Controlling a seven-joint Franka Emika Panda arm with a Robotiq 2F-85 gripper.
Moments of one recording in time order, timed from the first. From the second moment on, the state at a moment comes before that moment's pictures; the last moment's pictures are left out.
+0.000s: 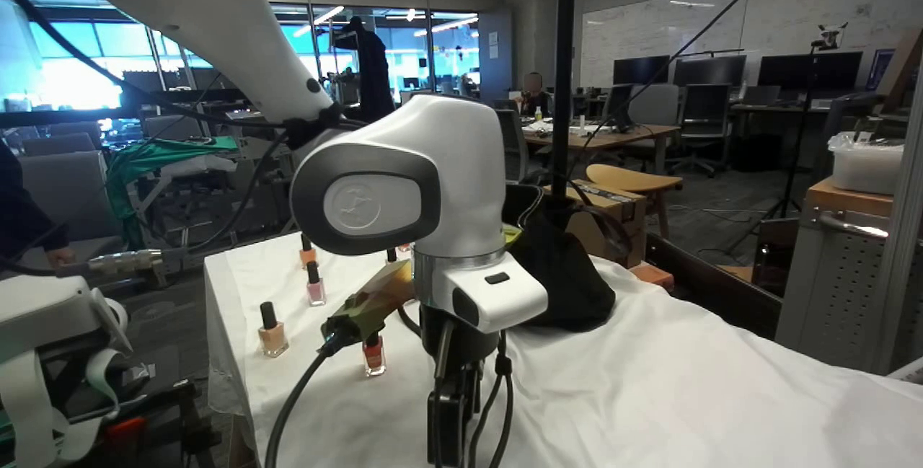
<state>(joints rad) -0.15 0.32 -0.24 -2.29 -0.09 2.56 0.47</state>
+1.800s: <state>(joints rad) -0.13 0.22 -0.24 -2.37 -0.09 2.62 0.47</state>
